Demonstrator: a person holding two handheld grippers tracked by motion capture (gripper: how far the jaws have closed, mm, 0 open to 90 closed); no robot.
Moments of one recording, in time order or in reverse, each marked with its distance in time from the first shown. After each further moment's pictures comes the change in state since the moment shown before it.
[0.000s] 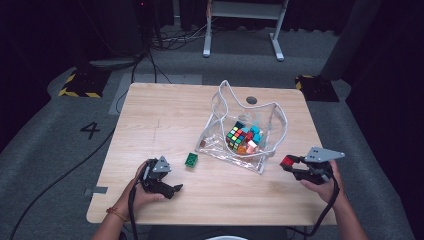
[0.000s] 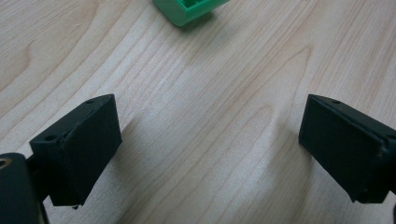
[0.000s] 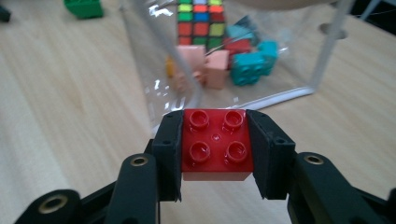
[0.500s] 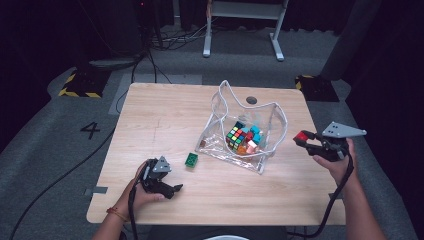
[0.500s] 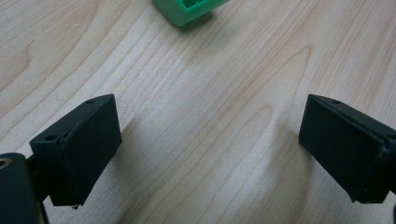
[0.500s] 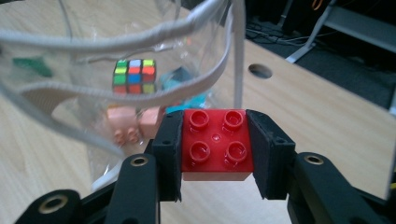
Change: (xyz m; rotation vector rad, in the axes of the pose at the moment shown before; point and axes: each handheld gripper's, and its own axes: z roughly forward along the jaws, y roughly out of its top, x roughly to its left) left arm 0.000 0.000 0.000 0.000 -0.001 0.001; right arm -0.050 0.041 -0.026 -0.089 -0.119 0.050
